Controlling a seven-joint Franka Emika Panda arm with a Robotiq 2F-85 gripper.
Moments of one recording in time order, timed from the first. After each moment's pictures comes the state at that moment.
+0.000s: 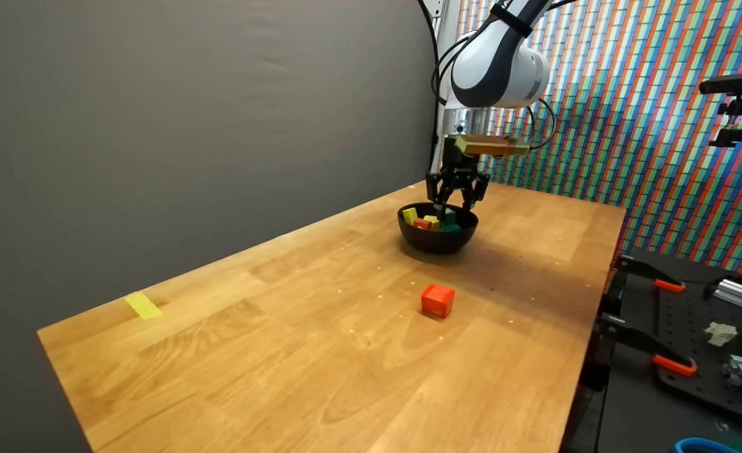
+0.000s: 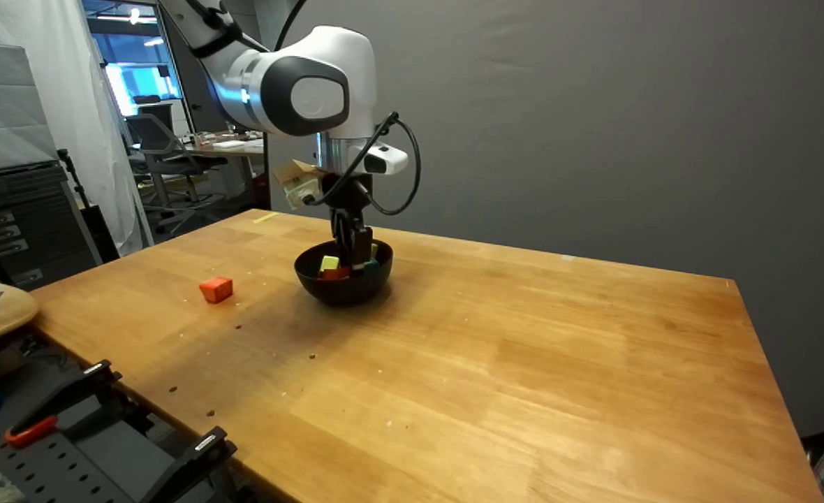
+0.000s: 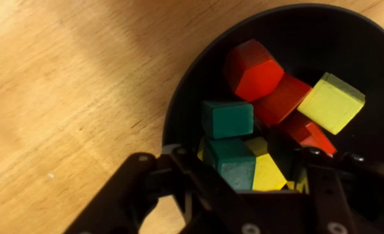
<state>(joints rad) 0.01 0.40 -0.05 -2.24 0.19 2.58 0.34</state>
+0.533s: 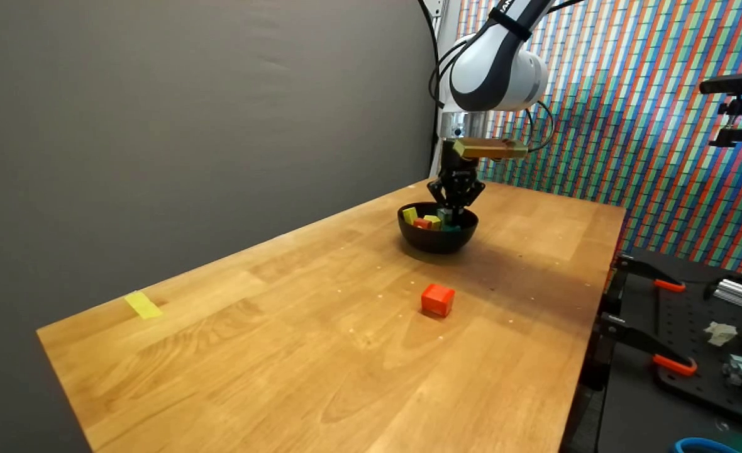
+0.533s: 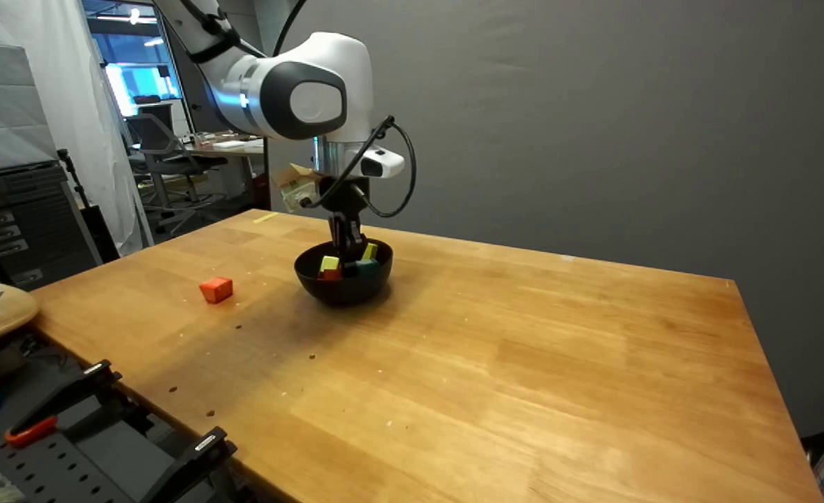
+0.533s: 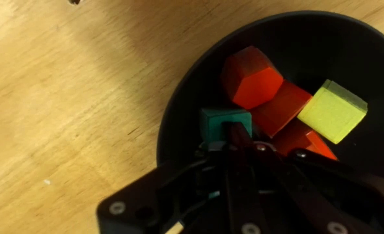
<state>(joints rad) 0.03 0.41 -0.05 -2.23 0.17 2.58 0.36</state>
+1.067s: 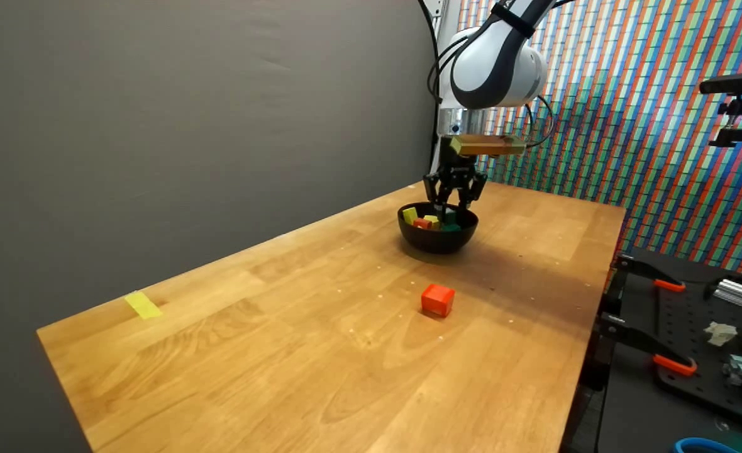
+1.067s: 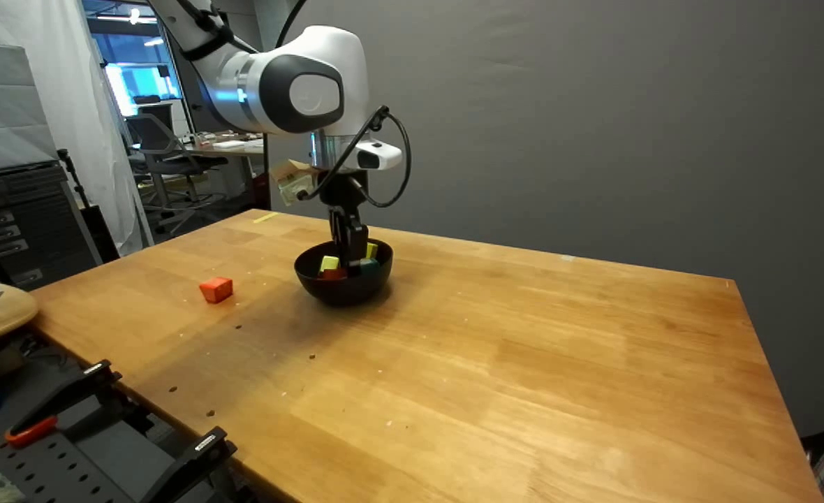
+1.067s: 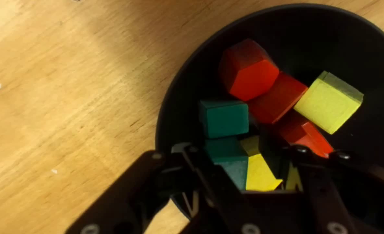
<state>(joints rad) 0.05 0.39 -0.07 -2.23 0.12 2.58 0.43</state>
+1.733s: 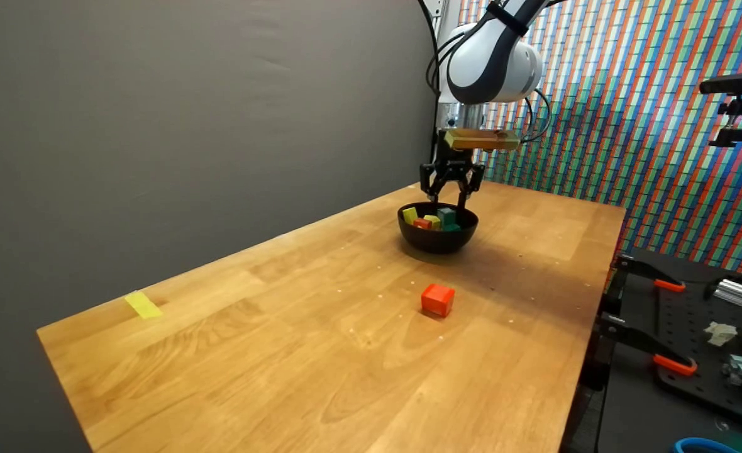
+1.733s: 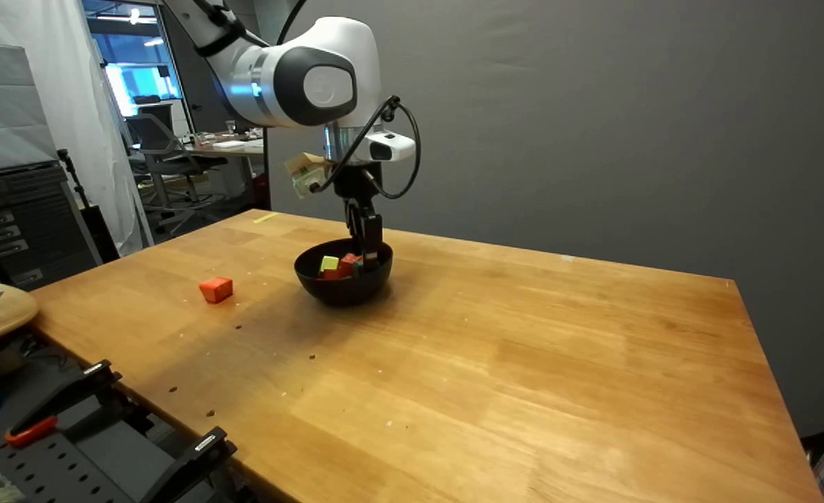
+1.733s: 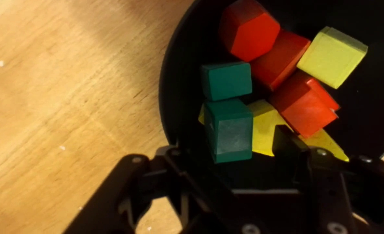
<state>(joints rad) 0.06 0.41 -0.10 -2.19 0.12 2.58 0.47</state>
